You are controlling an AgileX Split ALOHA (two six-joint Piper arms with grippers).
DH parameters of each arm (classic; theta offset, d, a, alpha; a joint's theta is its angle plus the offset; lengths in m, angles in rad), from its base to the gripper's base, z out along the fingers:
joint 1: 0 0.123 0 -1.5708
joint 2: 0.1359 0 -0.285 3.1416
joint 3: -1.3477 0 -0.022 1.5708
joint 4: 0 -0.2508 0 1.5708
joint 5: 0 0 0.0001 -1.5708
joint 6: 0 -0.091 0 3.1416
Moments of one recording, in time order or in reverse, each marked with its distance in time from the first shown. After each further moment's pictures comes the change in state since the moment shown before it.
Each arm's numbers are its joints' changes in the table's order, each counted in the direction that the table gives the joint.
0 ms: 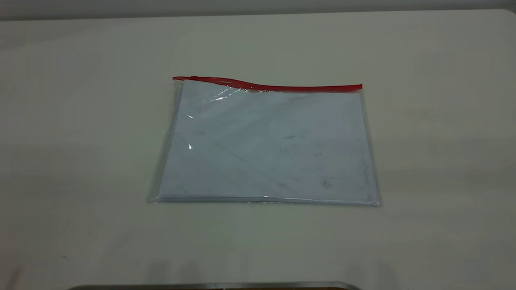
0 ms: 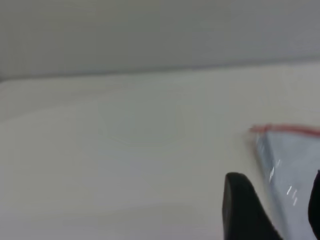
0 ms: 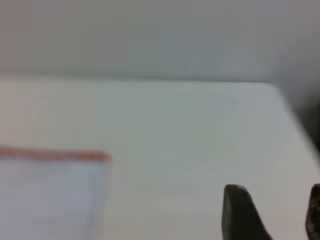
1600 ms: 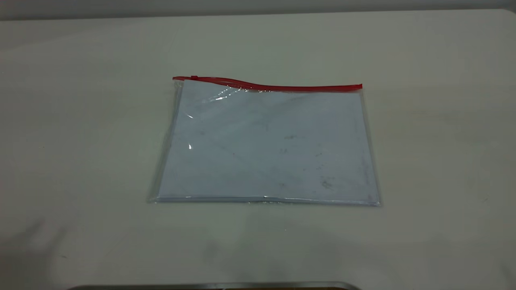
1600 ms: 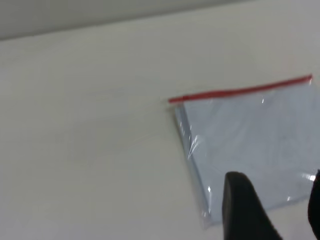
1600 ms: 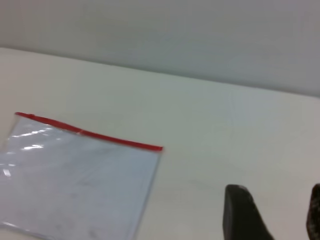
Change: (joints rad) left arm 0.000 0.730 0.669 0.228 0.376 -0.252; right arm 0.000 0.359 0.591 -0.199 0.441 0.306
